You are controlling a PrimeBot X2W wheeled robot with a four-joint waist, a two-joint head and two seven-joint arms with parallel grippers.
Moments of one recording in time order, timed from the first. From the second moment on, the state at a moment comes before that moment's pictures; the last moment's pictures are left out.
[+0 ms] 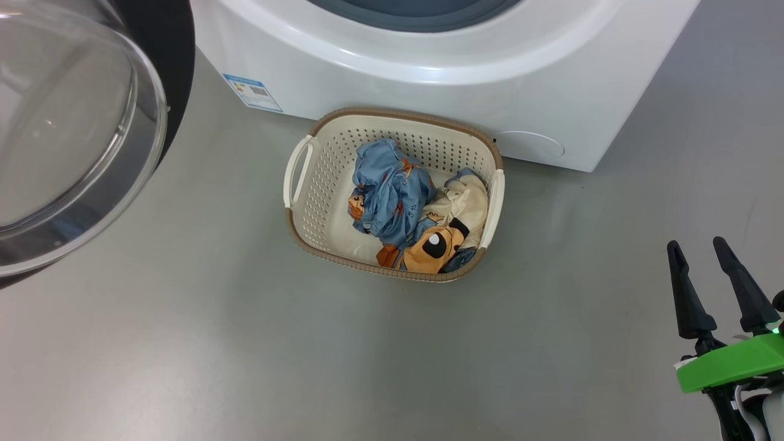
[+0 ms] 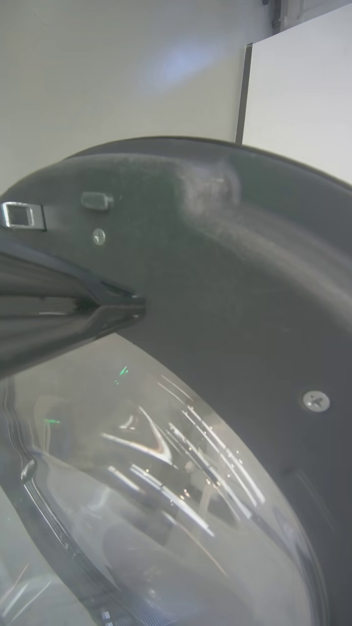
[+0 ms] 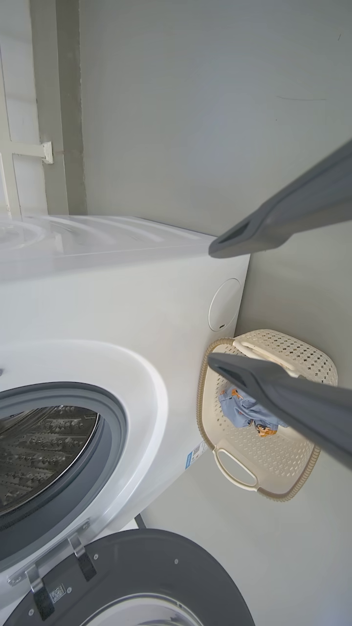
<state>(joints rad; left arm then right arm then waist) -0.70 0.37 0.59 0.88 -0.33 -0.13 -0.26 -0.15 -0.28 -0.05 0.19 0.40 0.13 -0.25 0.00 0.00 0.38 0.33</state>
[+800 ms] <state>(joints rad) -0.49 0.27 0.51 0.70 -0.43 -0.13 -0.26 -0.14 -0.27 -0.01 0.20 0.40 0.13 -0.25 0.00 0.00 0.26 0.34</state>
